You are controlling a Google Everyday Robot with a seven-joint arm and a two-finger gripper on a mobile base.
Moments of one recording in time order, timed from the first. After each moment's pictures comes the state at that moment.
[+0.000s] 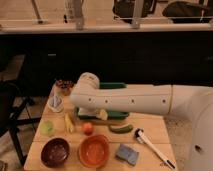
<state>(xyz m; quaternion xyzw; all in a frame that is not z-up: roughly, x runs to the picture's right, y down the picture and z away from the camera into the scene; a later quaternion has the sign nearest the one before) -0.076 0.131 0.729 -0.20 -0.16 -0.61 0.75</state>
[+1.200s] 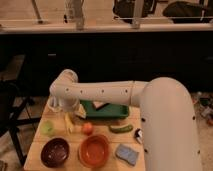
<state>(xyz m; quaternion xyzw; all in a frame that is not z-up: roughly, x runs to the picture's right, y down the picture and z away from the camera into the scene) -0.183 0.135 0.782 -0.22 -0.26 -0.62 0.71</state>
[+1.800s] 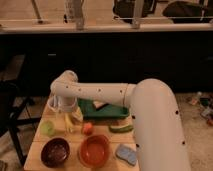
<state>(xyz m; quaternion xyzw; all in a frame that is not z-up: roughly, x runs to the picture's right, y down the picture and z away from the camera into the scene) -0.206 0.156 0.799 -0.25 -0.30 -0.59 0.71</state>
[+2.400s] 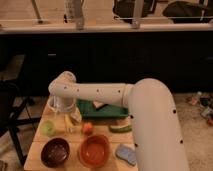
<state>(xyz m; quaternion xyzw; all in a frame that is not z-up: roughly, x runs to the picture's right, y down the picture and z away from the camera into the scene) -0.209 0.159 0.798 -0.25 -0.30 -0.59 0.70</state>
